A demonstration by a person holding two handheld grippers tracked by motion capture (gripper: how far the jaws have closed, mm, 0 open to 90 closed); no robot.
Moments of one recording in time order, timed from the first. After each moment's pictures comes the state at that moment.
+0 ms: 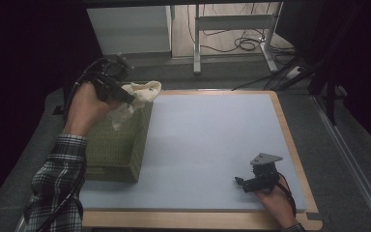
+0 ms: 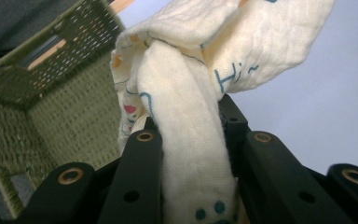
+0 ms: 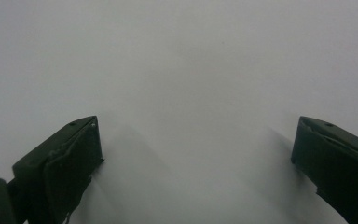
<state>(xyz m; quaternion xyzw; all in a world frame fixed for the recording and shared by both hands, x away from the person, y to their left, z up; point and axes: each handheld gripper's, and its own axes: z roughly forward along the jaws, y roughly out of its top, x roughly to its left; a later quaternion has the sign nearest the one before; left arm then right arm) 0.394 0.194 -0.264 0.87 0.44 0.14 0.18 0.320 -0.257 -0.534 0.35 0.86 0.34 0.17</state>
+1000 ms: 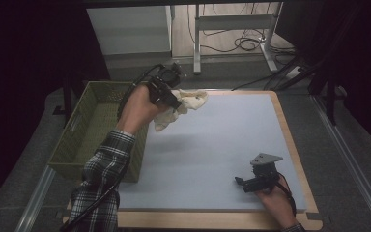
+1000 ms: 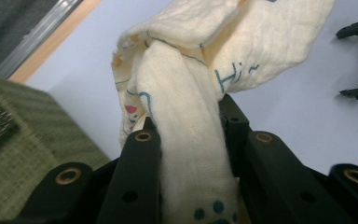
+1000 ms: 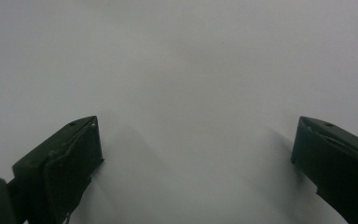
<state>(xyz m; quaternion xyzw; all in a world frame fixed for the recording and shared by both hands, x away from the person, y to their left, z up) 0.422 0.082 -0.297 0.91 0.36 0.10 0.20 0.319 -0.257 -0.534 0.35 0.86 0.34 0.16</state>
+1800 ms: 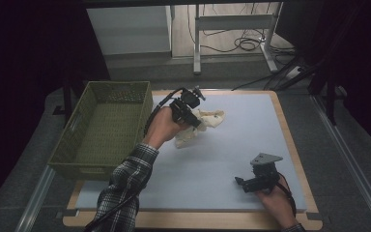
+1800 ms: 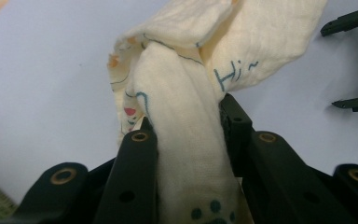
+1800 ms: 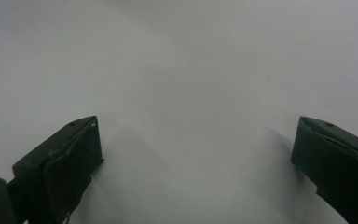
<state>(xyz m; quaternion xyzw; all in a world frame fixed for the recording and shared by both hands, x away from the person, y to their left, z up) 0.432 0.034 -0.374 0.91 0.33 0.06 0.23 0.320 -0.257 -0.534 0.35 0.86 0.34 0.17</state>
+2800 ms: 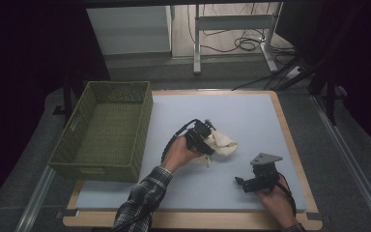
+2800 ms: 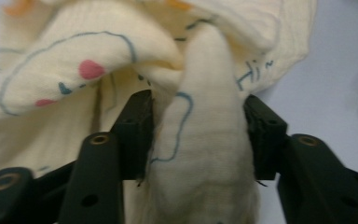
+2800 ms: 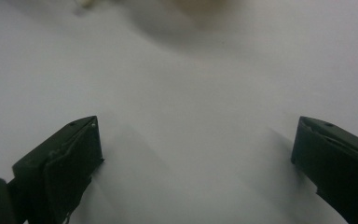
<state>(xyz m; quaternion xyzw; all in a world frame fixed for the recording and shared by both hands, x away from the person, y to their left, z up) 0.422 -0.005 -0.493 0.92 0.32 0.00 0.24 0.320 -0.257 -0.534 0.35 0.86 0.34 0.17</state>
